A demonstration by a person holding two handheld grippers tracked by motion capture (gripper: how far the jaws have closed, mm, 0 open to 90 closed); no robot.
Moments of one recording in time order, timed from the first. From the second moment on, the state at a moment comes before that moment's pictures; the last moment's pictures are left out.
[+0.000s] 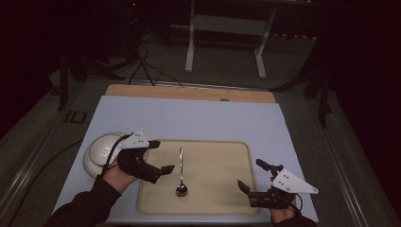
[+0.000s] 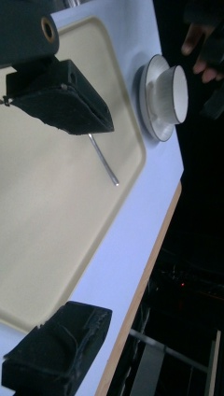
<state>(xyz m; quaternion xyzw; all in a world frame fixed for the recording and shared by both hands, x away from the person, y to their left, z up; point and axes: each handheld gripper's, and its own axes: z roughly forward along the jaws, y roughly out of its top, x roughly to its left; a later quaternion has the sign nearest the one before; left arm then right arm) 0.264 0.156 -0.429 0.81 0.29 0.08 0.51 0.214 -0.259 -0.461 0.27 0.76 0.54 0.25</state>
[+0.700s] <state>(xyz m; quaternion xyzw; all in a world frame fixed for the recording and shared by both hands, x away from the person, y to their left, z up) 0.238 0.190 -0.462 0.78 0.34 0.10 0.51 0.214 -0.256 -0.462 0.27 0.76 0.53 0.25</state>
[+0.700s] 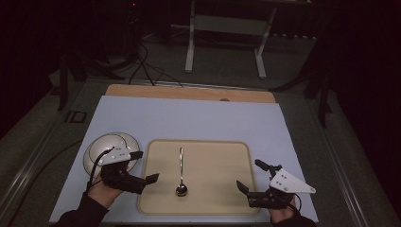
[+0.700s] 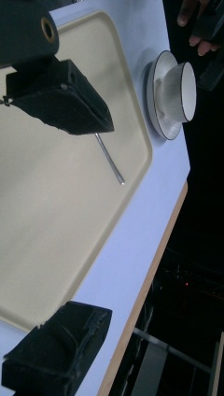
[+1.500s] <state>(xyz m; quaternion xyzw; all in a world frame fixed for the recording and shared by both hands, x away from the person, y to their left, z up) 0.240 0.182 -0.505 0.78 0.37 0.12 0.49 0.218 -0.258 -0.467 0.28 0.77 0.52 0.24</state>
